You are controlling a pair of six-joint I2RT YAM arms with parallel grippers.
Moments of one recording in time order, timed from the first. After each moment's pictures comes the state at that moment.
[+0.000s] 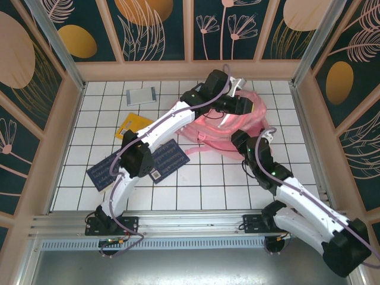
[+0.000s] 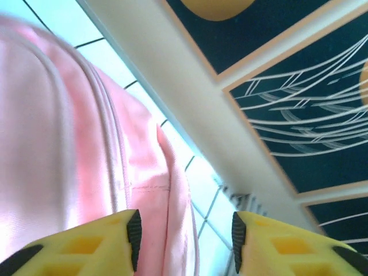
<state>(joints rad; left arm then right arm) -0.81 2.29 2.32 -0.52 0.55 -0.59 0.60 0.81 0.52 -0.16 0.37 1.05</state>
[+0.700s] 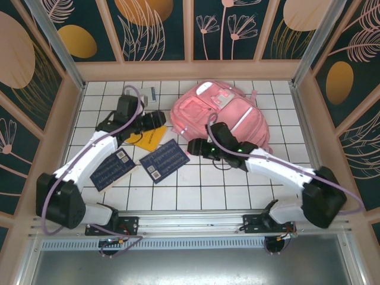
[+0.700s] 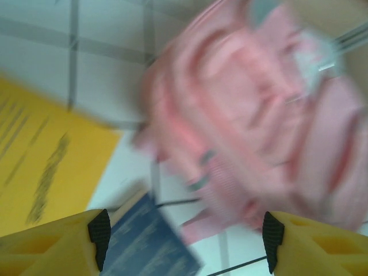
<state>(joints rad) -0.35 1.40 1.06 -0.42 0.22 -0.60 0.80 1.37 0.87 -0.24 -0.17 0.84</state>
